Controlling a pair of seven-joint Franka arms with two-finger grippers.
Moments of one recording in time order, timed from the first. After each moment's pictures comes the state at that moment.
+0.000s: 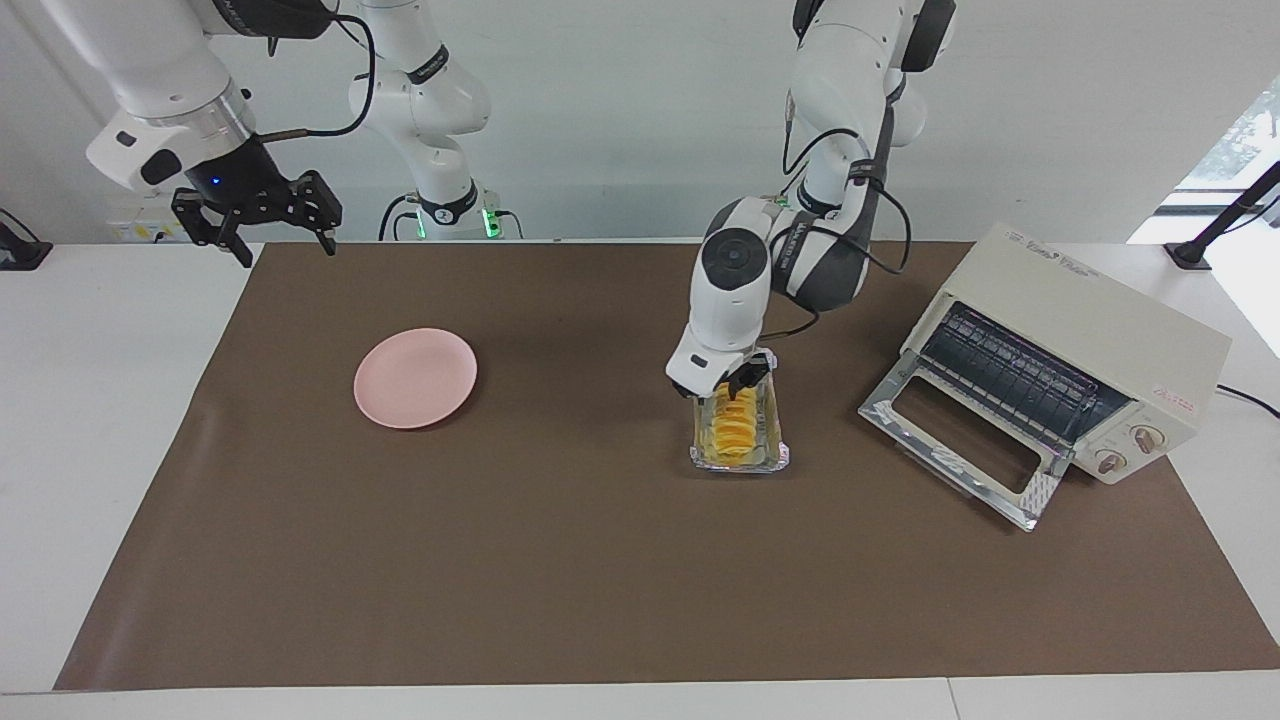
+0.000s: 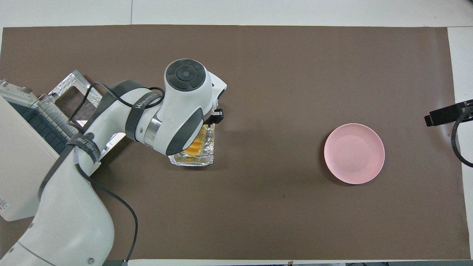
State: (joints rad) left arm -0.52 0.38 -0.03 -1.62 0.02 1.91 -0.64; right arm -0.06 -0.03 0.01 -1.56 0.01 1.49 -0.22
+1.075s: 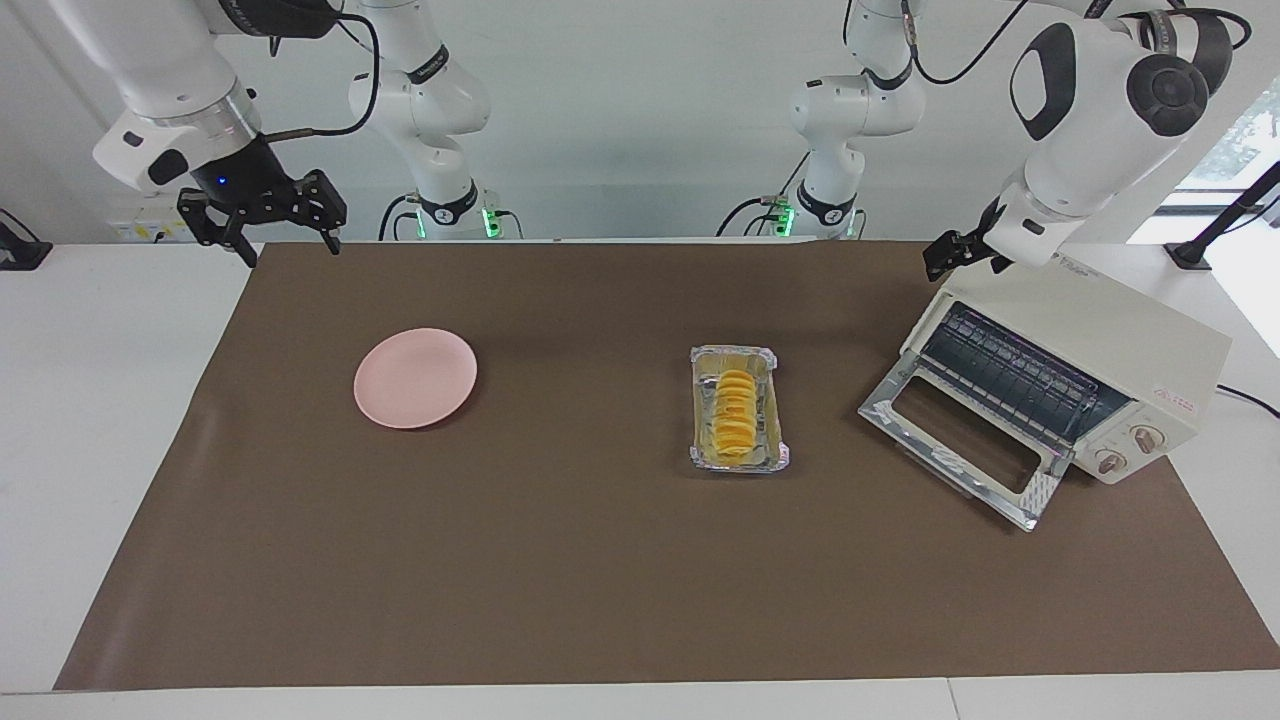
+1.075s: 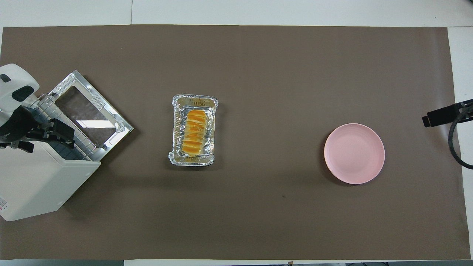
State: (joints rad) left arm -0.04 0.00 -0.04 -1.70 0.02 1.42 -0.10; right arm -0.06 -0.03 0.01 -1.56 0.01 1.49 -0.22
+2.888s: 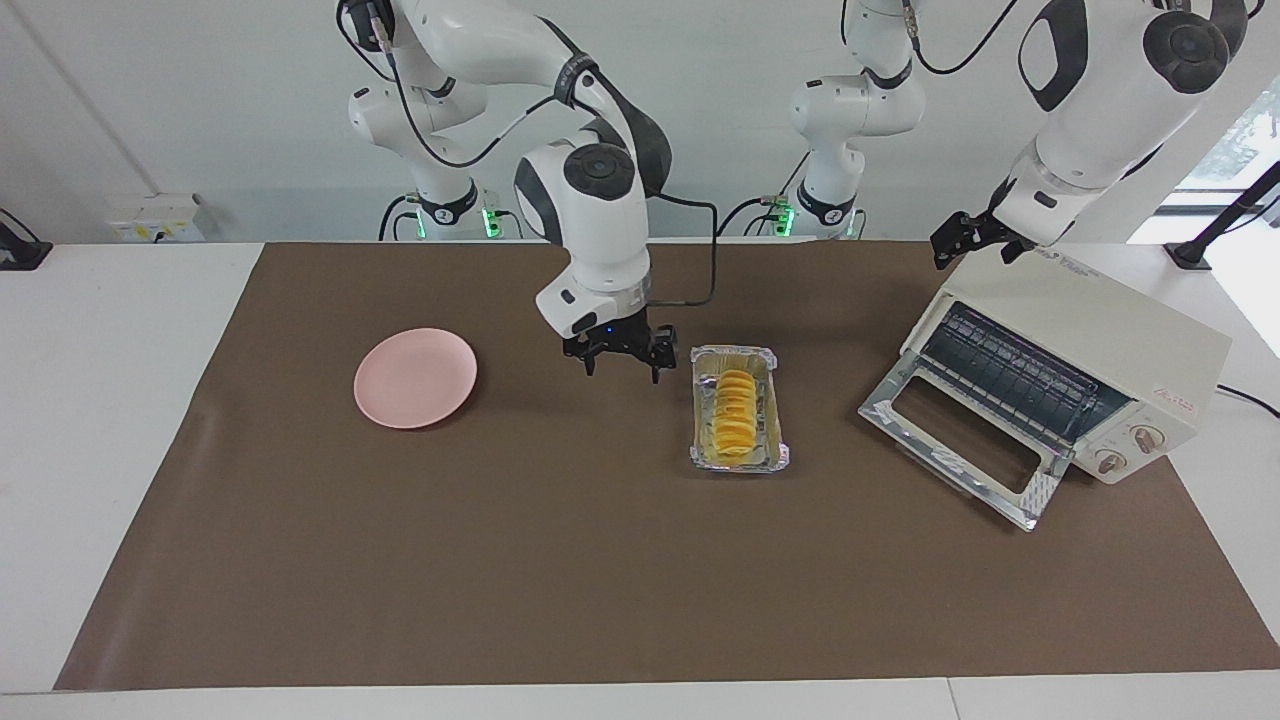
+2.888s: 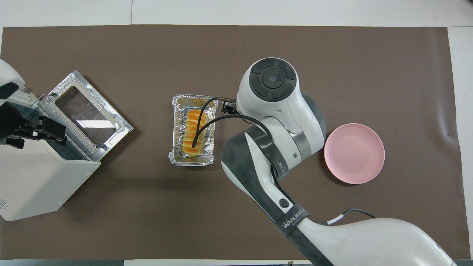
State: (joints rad) left arm -0.04 -0.02 -0.03 -1.65 0.02 1.40 -0.07; right arm 0.52 0.42 0.04 -1.50 0.02 1.98 0.79
